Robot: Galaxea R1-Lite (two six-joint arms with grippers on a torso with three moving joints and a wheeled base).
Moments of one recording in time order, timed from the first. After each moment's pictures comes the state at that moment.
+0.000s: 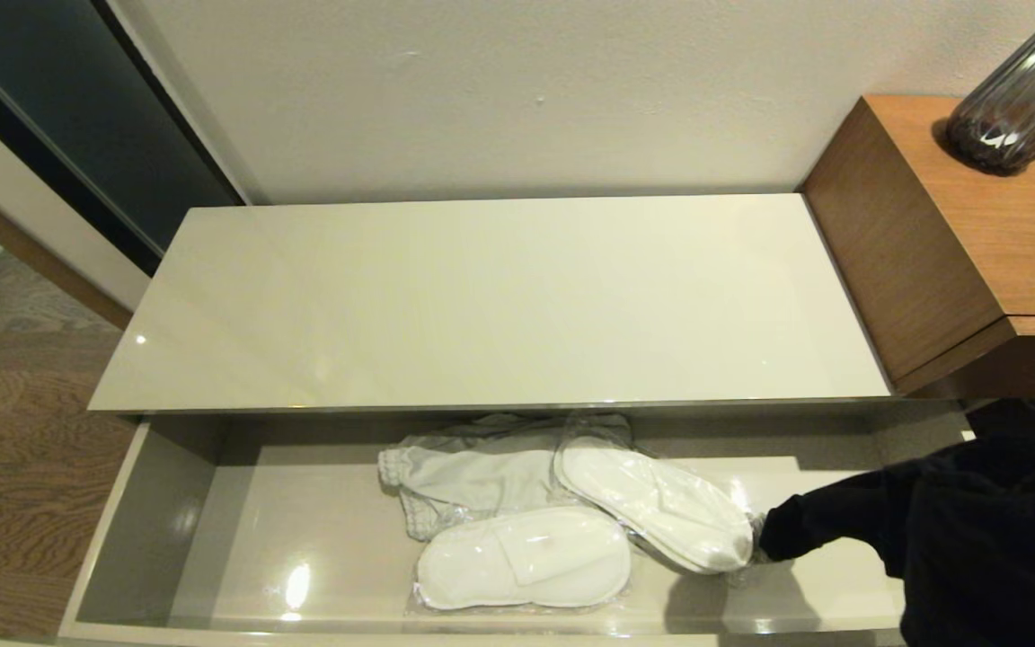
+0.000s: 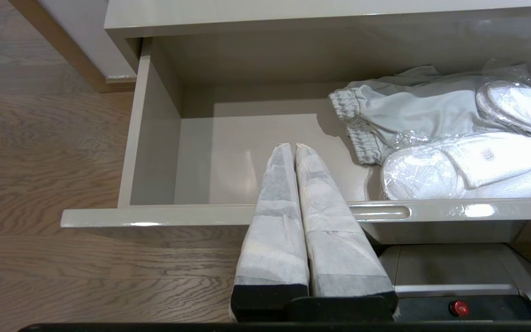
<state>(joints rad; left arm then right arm) 0.00 0.00 0.00 0.01 0.00 0.03 0.34 0.73 -1.24 1.00 0.15 0.23</state>
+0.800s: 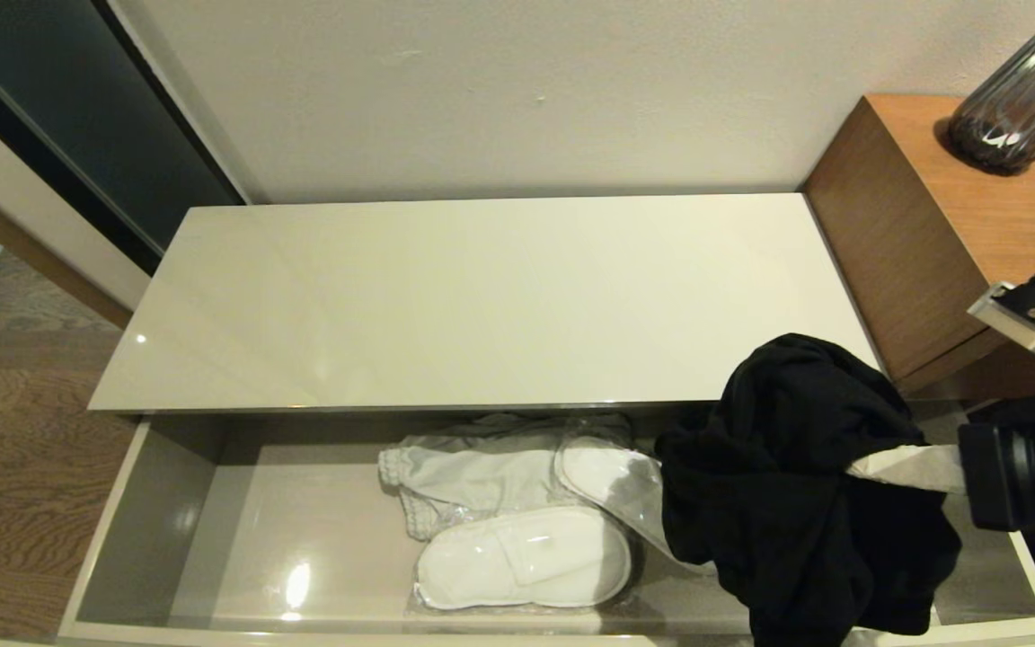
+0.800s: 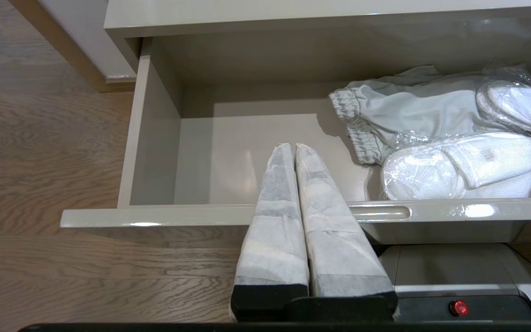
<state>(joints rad) 0.00 0.00 0.00 0.01 0.00 0.03 0.34 1.23 -0.81 0.19 0.28 0.26</state>
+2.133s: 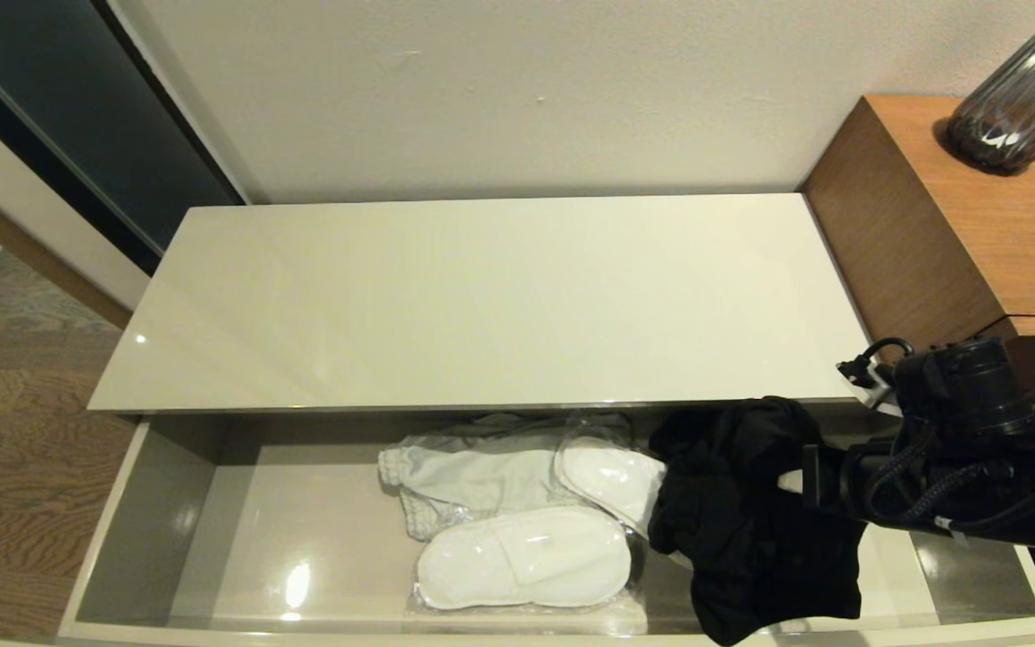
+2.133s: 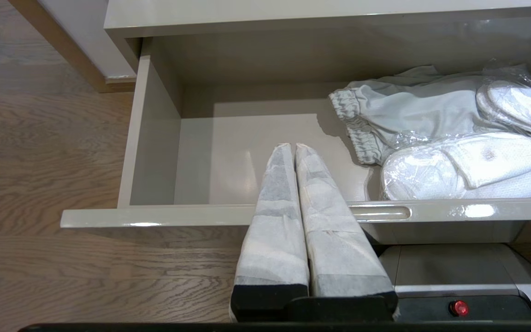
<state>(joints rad) 0.00 0.00 0.00 0.01 0.00 0.03 0.32 1.60 -0.65 -0.19 -0.01 0.41</state>
